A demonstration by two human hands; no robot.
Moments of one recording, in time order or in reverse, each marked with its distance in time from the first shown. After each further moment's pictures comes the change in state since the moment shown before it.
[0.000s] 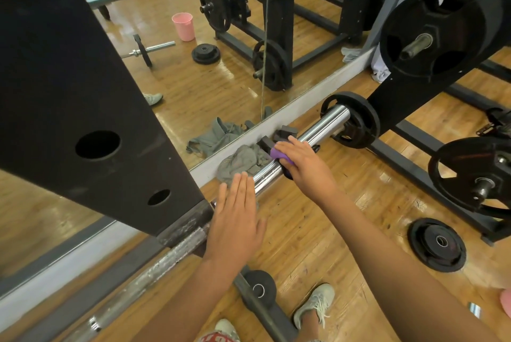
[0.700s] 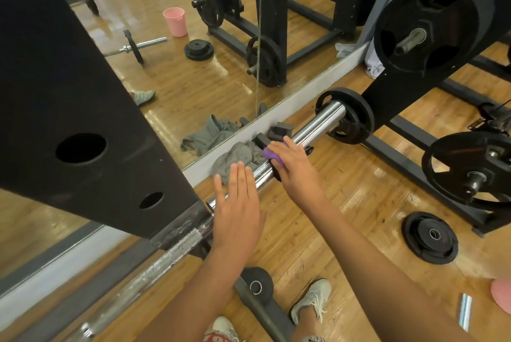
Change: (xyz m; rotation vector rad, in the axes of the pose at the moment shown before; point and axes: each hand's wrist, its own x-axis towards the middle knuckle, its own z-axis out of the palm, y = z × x) left_hand 0.022 0.014 0.001 0.175 -0.142 -0.075; right_hand -0.007 -0.019 0.020 0.048 0.091 0.106
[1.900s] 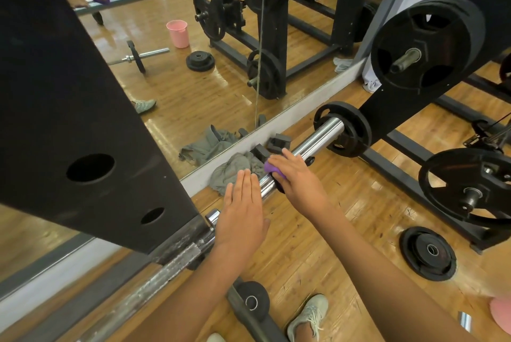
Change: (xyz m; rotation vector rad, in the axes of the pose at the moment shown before) left_hand 0.023 0.000 -0.006 -0.105 -0.110 0.062; right_hand 0.011 0.005 -0.018 -0.091 -0.112 -0.064
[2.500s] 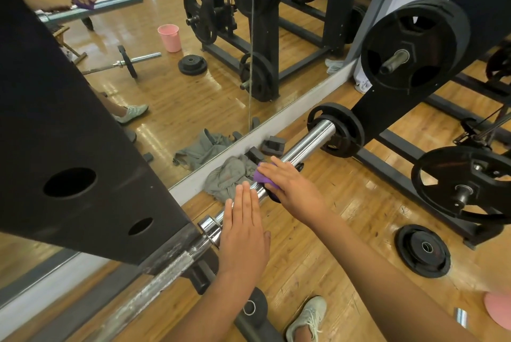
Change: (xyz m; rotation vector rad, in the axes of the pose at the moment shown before) left_hand -0.024 0.026 0.016 0.030 0.145 -0.054; right_hand -0.006 0.008 -0.002 -0.014 -0.046 -0.082
